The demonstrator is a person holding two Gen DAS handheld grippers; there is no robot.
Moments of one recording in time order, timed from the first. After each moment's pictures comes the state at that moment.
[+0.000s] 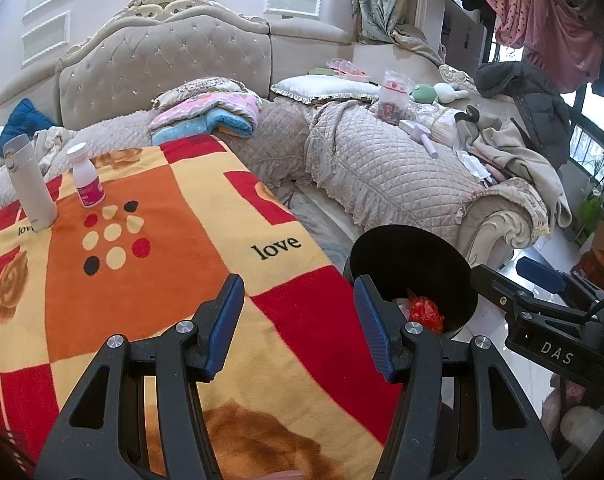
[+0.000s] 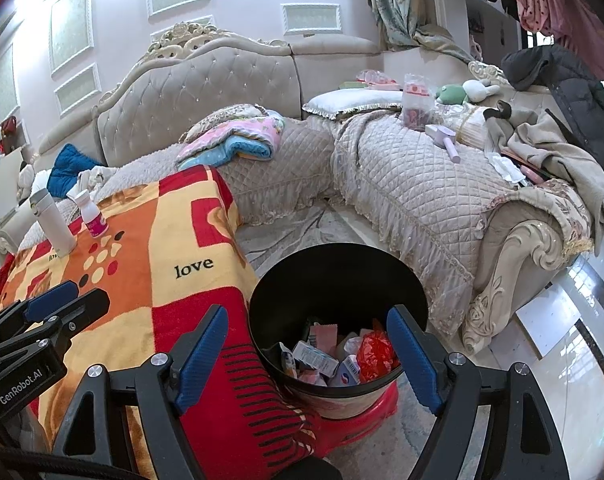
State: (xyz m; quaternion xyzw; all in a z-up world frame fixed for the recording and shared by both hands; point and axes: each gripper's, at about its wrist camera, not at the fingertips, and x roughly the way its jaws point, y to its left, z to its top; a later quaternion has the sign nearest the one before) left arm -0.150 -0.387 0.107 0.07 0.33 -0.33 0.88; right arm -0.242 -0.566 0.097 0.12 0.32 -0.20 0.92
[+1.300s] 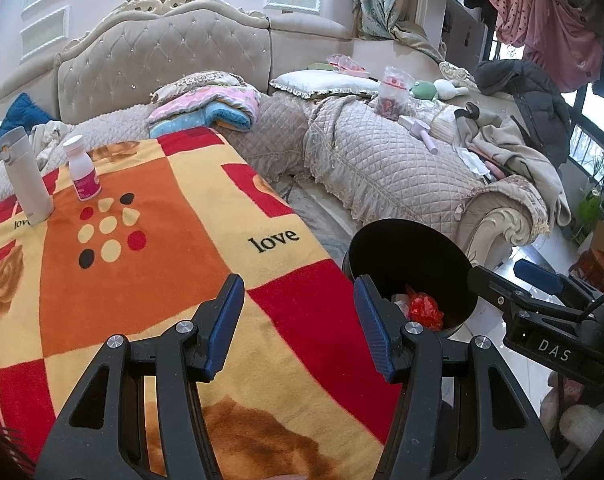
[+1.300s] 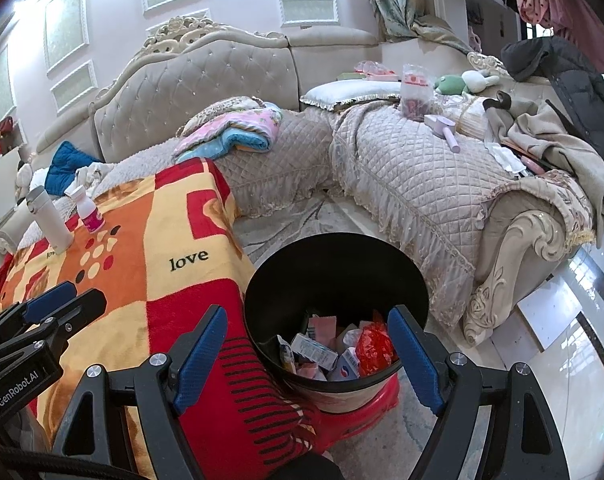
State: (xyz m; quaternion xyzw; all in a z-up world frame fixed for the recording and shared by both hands) left arm -0.152 -0.389 0.100 0.07 0.33 -0.33 0.88; right arm -0.242 -0.571 0.089 0.13 0.33 -0.20 0.91
